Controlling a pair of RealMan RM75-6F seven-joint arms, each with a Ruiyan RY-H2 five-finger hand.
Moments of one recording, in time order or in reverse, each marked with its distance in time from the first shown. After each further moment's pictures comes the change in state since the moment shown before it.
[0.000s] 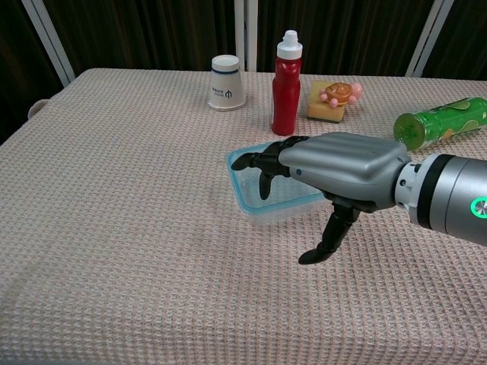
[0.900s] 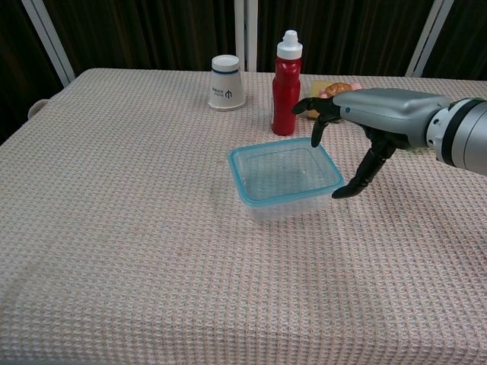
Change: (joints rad) left arm -0.005 0.003 -0.001 -0.006 0.002 -0.005 0.005; right arm -0.042 0.054 0.135 0.101 0.127 0.003 0.098
